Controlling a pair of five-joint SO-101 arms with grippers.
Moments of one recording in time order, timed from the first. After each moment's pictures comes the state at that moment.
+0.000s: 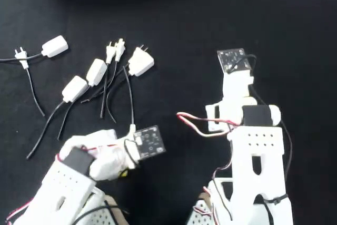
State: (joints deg) left arm 22.0 -65.2 71.9 73.9 -47.2; right arm 0.9 -43.8 45.3 77.8 7.5
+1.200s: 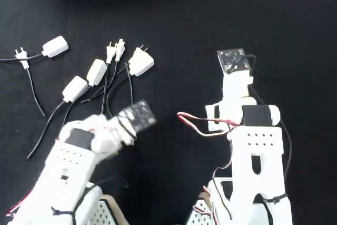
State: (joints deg) left arm 9.2 -52.5 67.9 61.2 -47.3; right arm 0.9 -43.8 45.3 77.8 7.5
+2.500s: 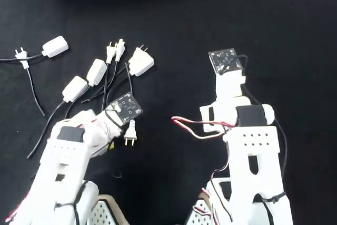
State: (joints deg) left arm 1.7 -51.7 70.9 55.8 -49.9; right arm -2.5 -43.7 45.8 76.9 7.5
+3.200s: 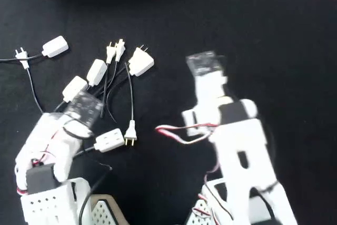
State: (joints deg) left arm -20.5 -85.8 72.4 67.2 -46.8; right arm -16.4 -37.8 45.8 75.6 1.5
